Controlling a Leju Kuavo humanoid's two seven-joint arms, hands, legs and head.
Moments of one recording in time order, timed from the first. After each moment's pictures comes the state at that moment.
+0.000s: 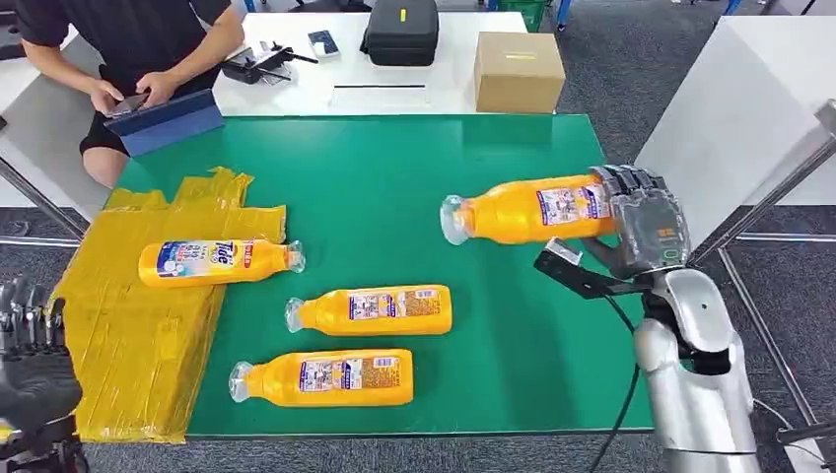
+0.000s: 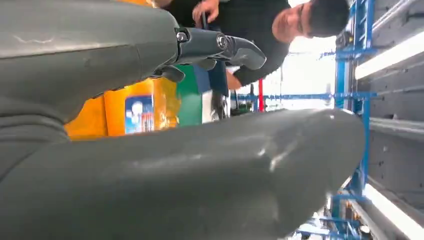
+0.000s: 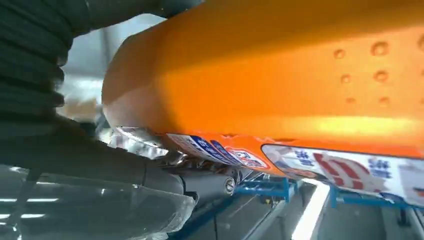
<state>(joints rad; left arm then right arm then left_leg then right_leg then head) 0.07 -0.07 0.42 -1.63 0.12 -0.36 -0.42 -0.31 -0.11 -0.06 -1.61 1.18 -0.07 -0.21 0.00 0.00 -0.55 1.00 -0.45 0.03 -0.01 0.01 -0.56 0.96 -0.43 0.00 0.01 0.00</state>
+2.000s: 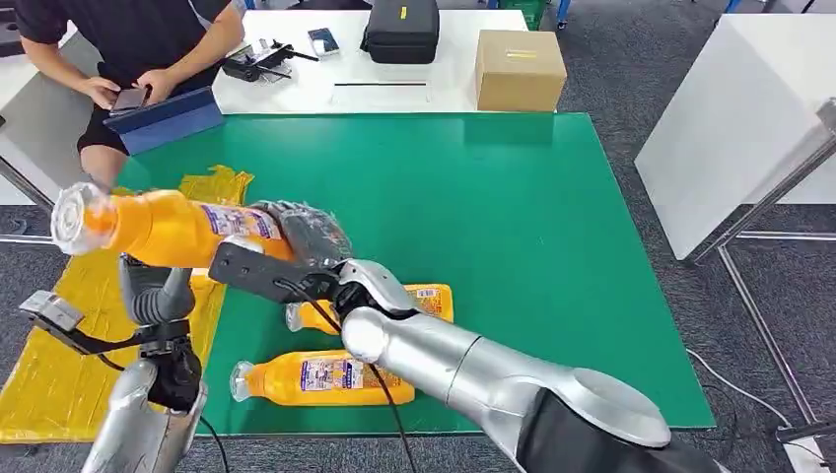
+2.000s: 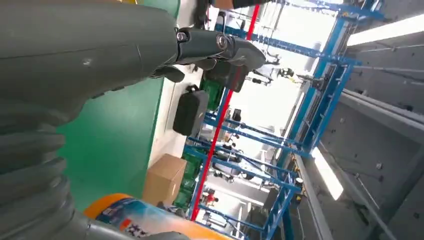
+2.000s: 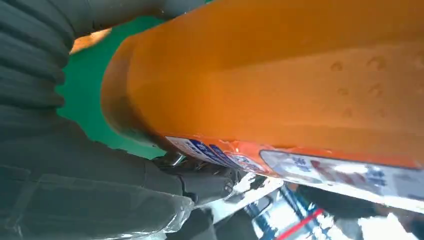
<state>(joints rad) -0.22 -0.01 -0.06 -1.35 0.47 -0.13 -0.50 -0.93 0.36 1.21 -0.77 -0.04 -0.42 0.04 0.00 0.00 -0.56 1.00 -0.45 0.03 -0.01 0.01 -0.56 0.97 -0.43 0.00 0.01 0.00</state>
